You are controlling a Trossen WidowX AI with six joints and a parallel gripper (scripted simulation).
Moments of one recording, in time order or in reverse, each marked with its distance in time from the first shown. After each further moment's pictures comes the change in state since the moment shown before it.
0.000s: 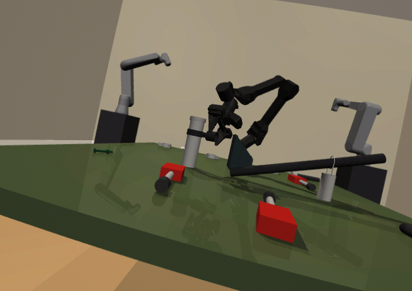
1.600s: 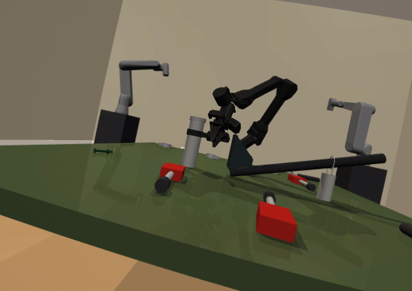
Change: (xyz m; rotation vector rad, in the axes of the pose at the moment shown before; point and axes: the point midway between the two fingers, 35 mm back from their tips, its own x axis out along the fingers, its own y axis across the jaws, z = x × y) arm 0.015 0.015 0.000 -0.092 -0.062 0.009
